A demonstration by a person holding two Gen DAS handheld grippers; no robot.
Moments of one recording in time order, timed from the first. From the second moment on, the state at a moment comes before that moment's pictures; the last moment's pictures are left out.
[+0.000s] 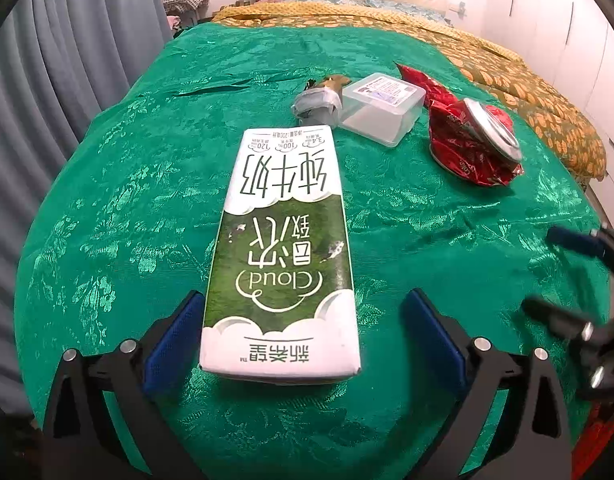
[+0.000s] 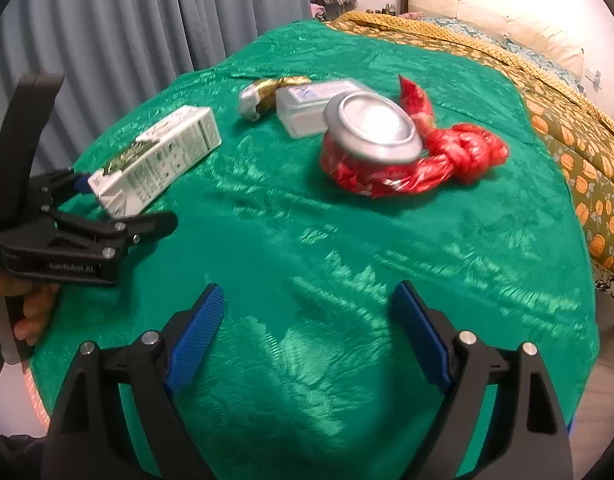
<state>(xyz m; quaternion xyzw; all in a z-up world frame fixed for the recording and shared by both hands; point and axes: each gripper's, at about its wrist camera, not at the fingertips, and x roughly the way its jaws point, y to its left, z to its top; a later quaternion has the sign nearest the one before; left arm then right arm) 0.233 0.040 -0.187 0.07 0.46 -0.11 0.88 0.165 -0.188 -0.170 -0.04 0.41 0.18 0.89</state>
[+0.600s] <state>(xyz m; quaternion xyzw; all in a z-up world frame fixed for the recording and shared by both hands) 0.233 0.041 -0.187 0.06 0.46 -0.11 0.88 0.273 -0.167 -0.143 -0.13 0.43 0.20 0.87</state>
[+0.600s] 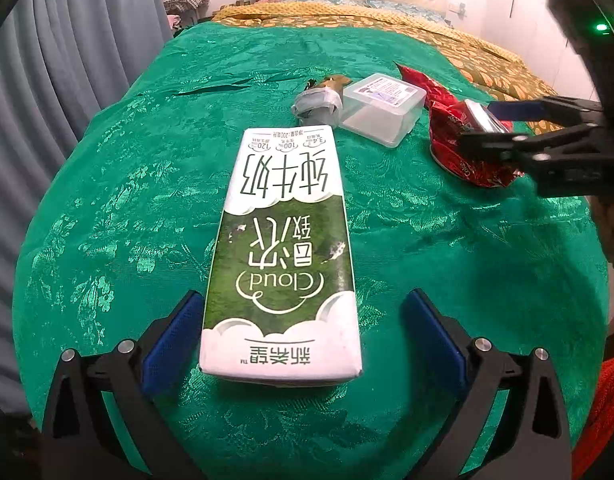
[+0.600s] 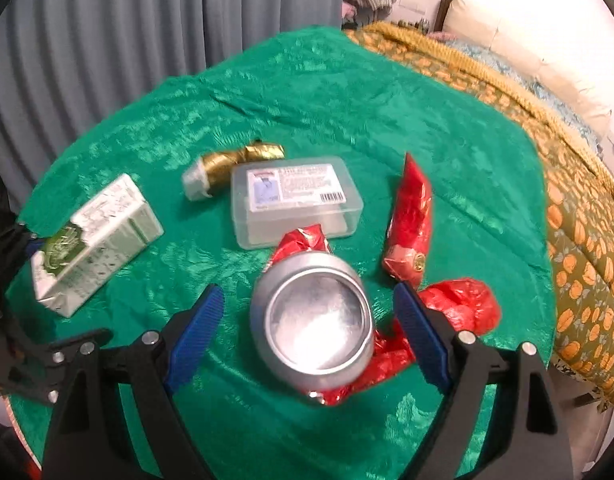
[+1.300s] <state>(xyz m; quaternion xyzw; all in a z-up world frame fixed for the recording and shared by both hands) 0.233 0.053 -0.174 0.02 0.45 -0.15 0.88 0.140 -0.225 -0.138 -0.06 0.45 0.22 0.86</state>
